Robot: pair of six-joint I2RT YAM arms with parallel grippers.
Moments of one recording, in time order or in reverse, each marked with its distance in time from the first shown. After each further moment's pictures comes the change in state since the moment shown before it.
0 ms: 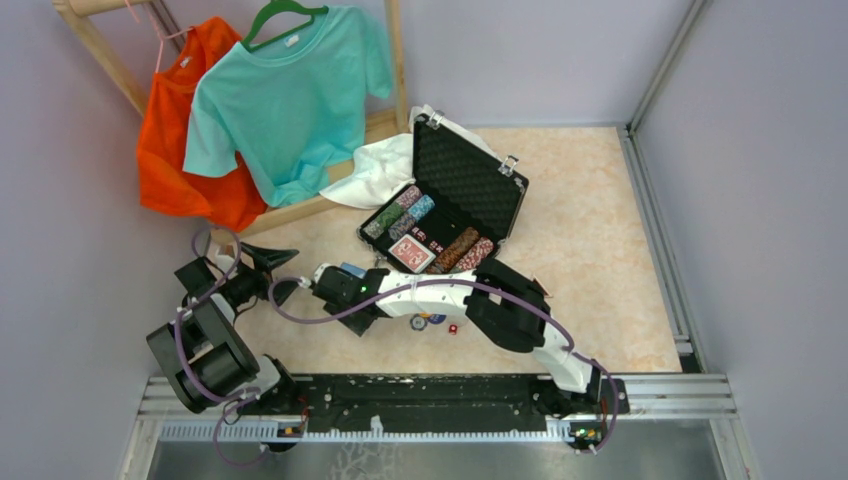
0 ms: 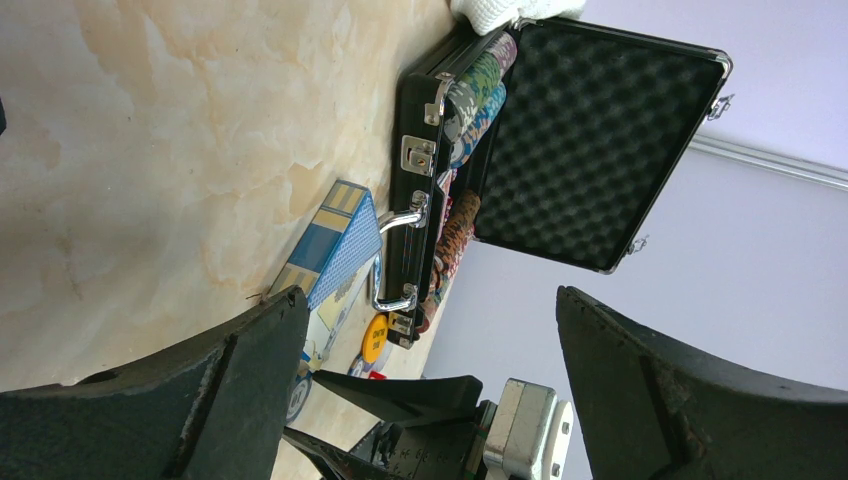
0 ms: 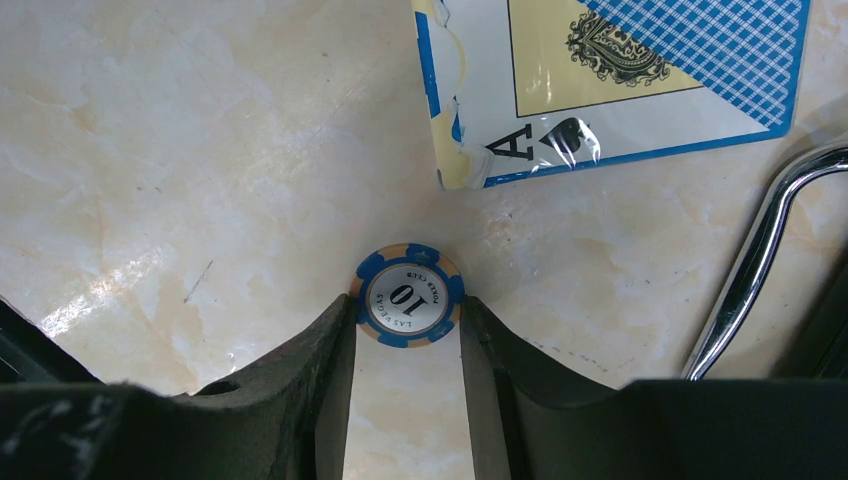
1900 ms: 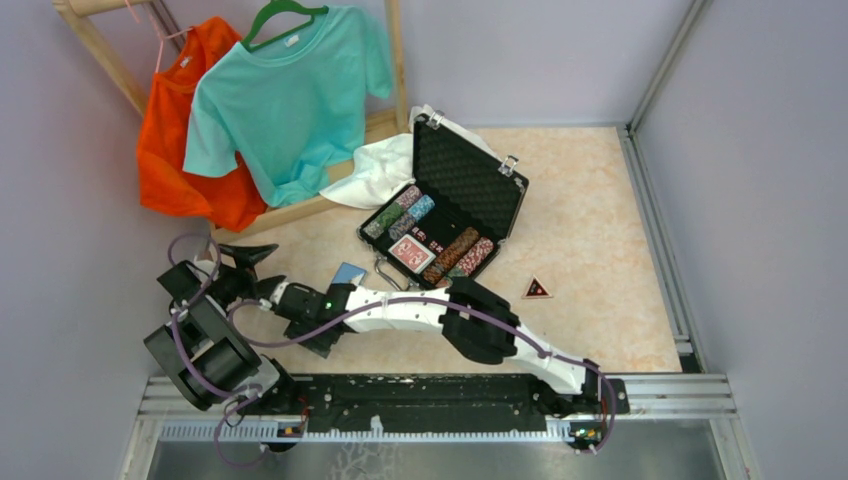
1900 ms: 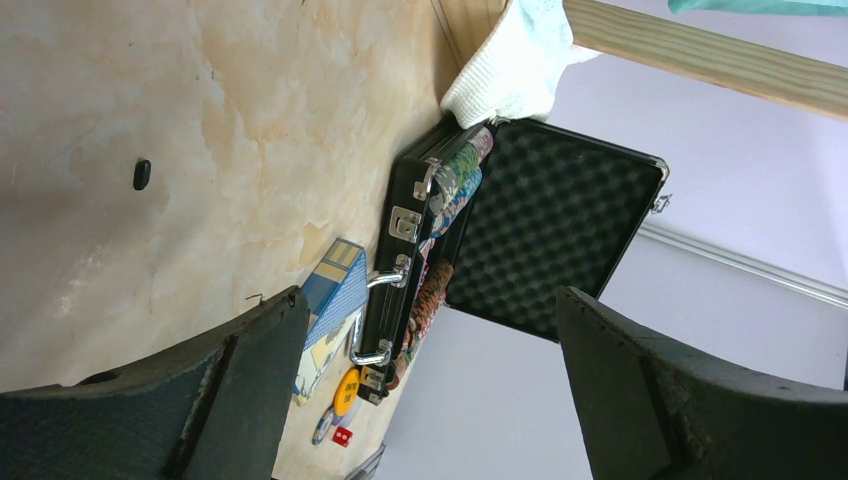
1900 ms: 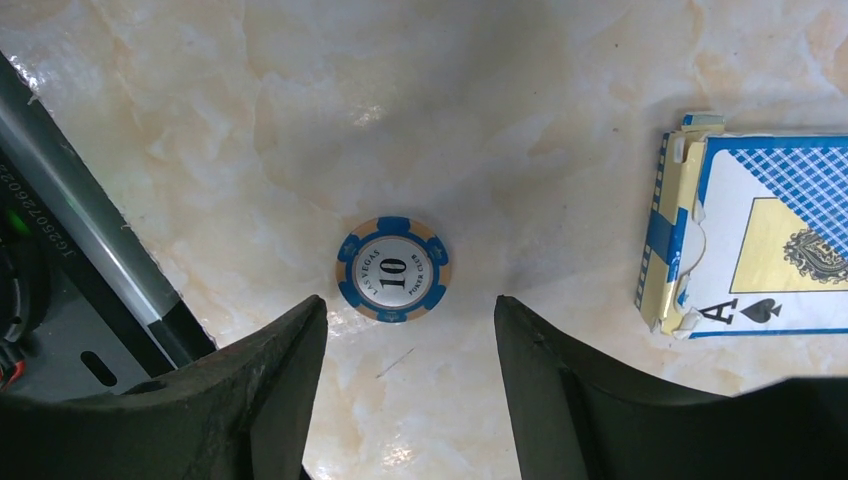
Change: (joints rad) left arm 0.112 0.008 0.026 0.034 -0.052 -0.107; right arm 0.100 0.201 0.364 -0.125 -0.037 -0.042
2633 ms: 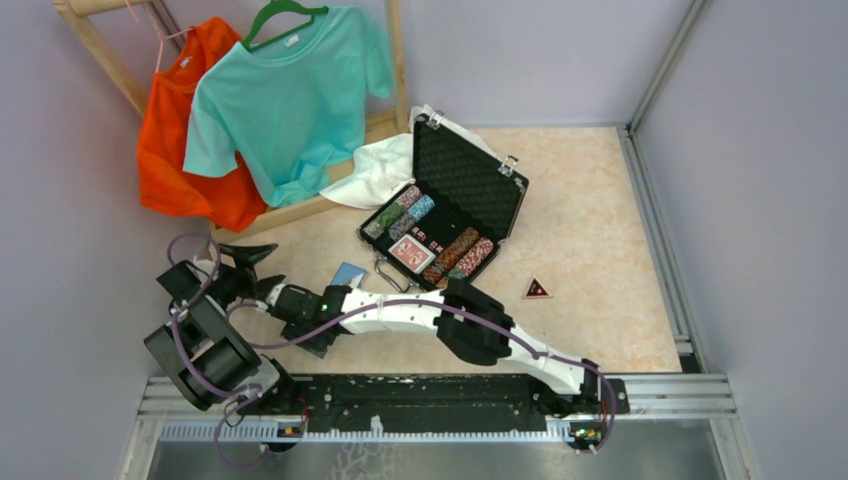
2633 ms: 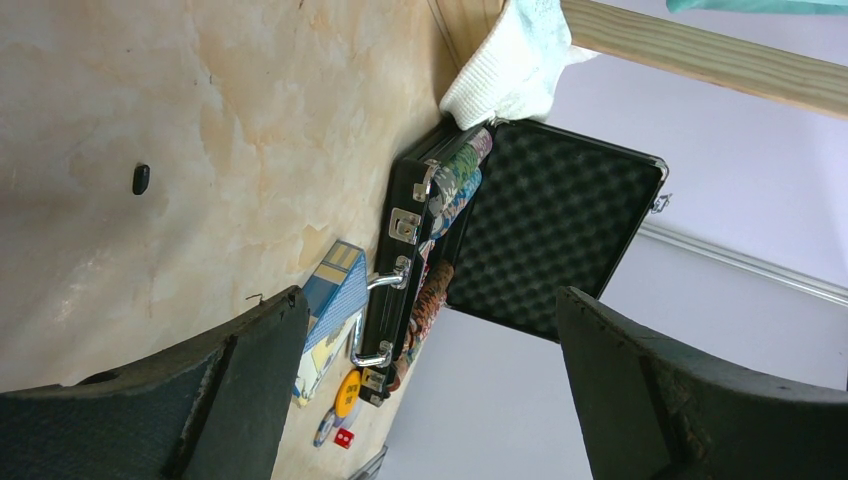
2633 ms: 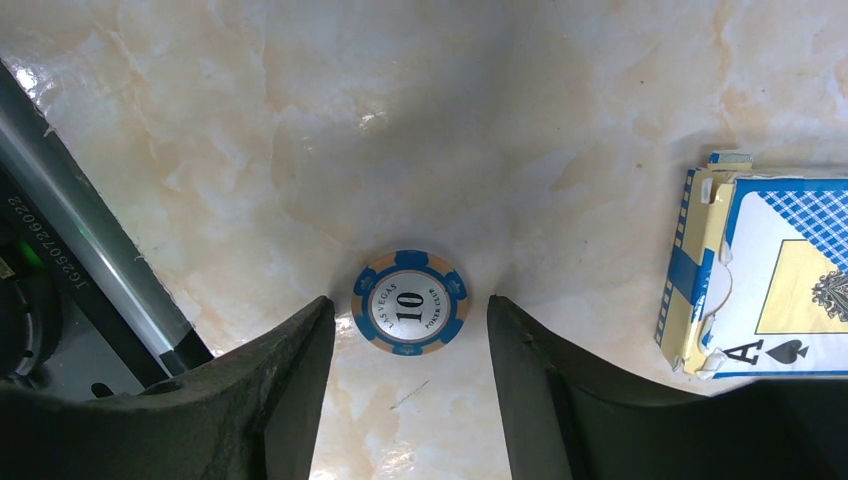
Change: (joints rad) left arm 0.001 0.000 0.000 0.008 0.001 0.000; right arm 0.006 0.050 0.055 -0.001 -0.008 -0.001
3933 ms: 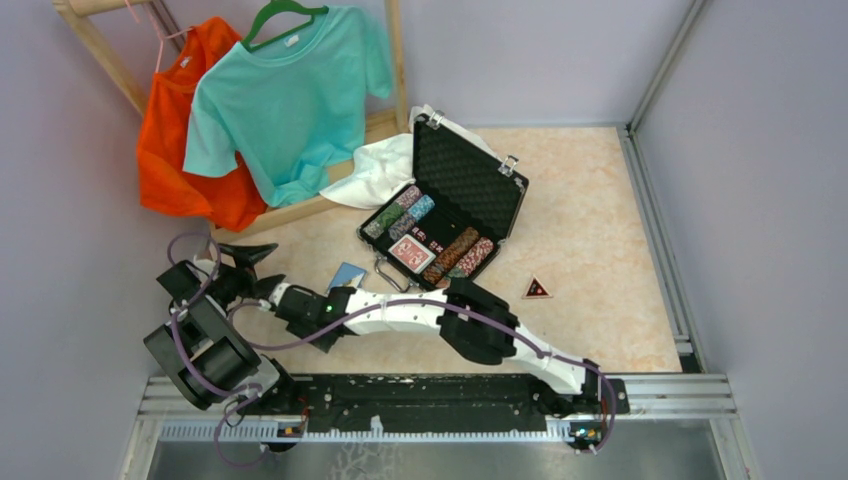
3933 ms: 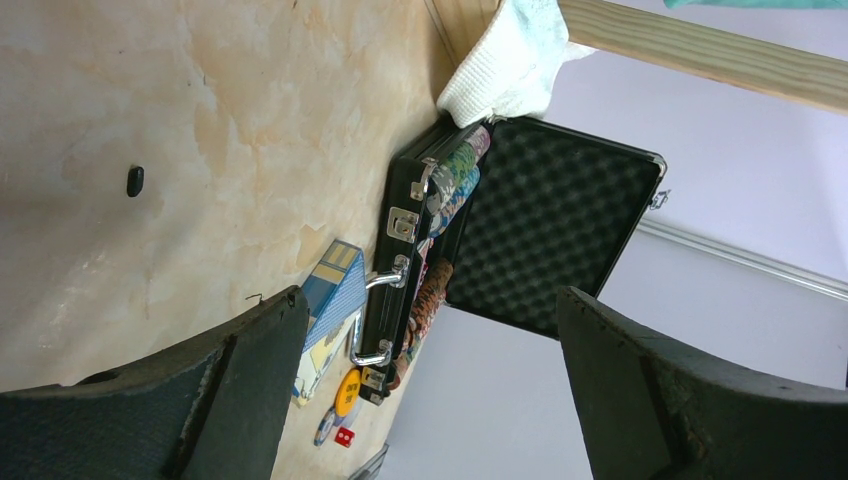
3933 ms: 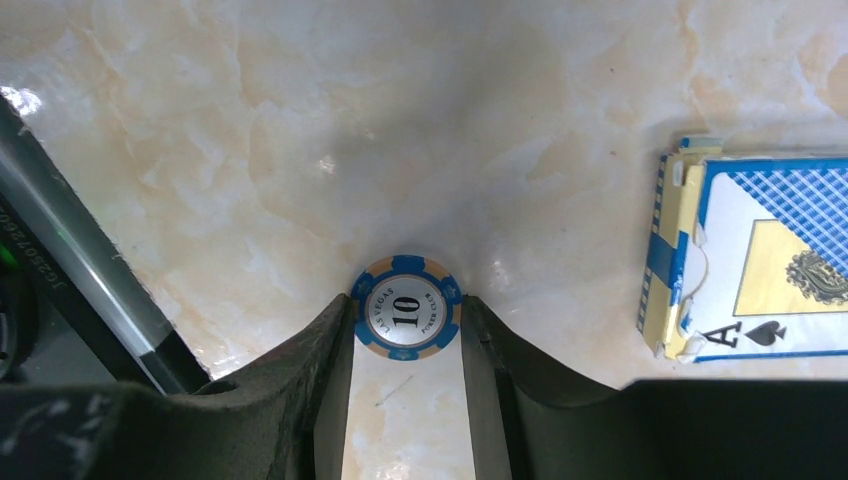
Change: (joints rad) left arm 0.000 0.004 0.000 0.011 0.008 0.000; right arm -0.003 -0.031 -0.064 0.059 0.028 0.001
